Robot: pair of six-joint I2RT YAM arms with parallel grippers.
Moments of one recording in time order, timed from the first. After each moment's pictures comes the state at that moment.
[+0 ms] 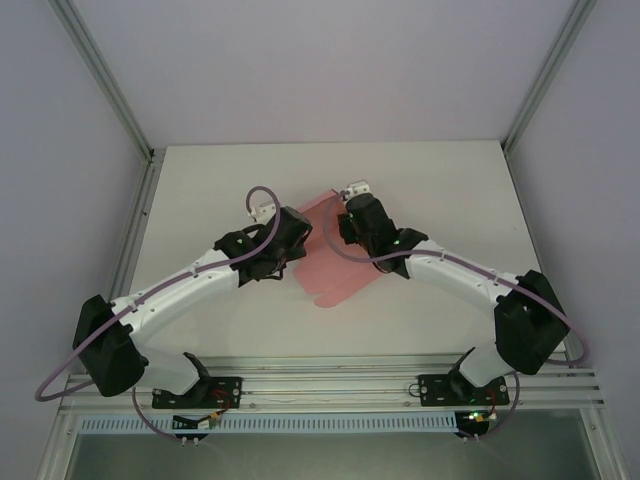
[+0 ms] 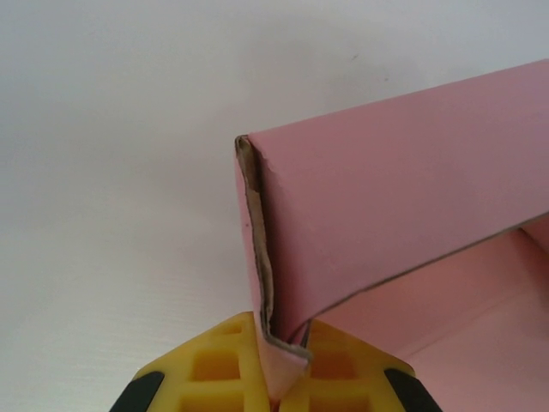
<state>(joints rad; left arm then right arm) -0.80 1.37 1.15 -0.70 -0.43 -0.96 0.74 1.50 1.07 -0.18 0.38 0.18</state>
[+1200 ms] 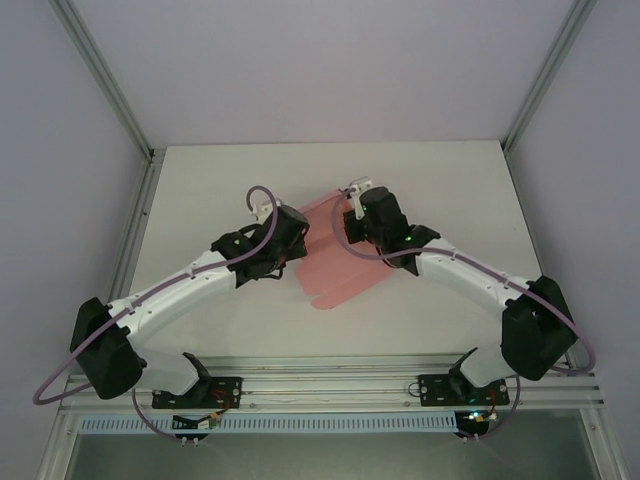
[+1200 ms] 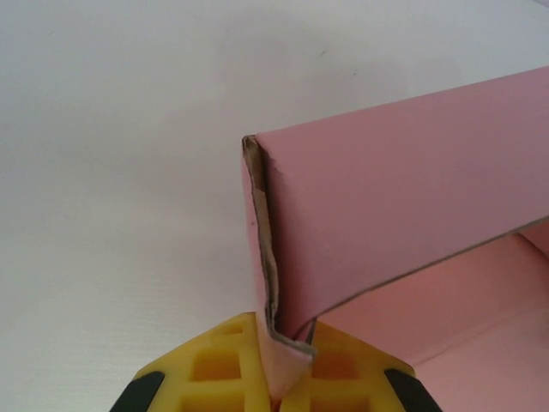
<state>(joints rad) -0.79 1.37 1.15 -0.66 -0.38 -0.92 0.68 1.46 1.05 -0.17 0.20 0.10</state>
